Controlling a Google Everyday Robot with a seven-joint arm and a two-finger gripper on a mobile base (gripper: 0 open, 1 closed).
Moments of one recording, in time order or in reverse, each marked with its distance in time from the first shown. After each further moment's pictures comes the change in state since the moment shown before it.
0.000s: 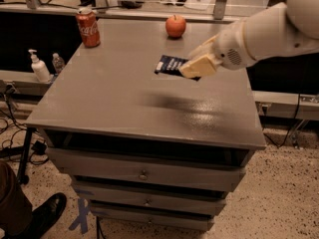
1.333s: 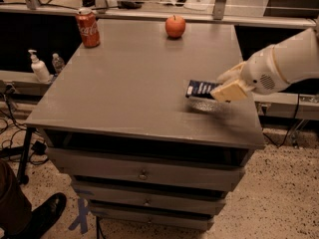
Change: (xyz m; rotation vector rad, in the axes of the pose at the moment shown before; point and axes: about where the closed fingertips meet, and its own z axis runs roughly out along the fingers) arm 0.088 0.013 -0.022 -0.106 0.135 0.055
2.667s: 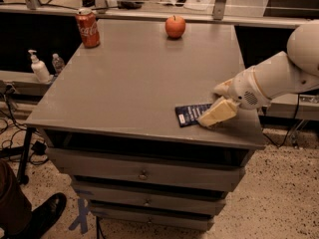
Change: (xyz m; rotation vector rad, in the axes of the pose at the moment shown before) arm 0.036 0.006 0.052 -0.090 0.056 0.045
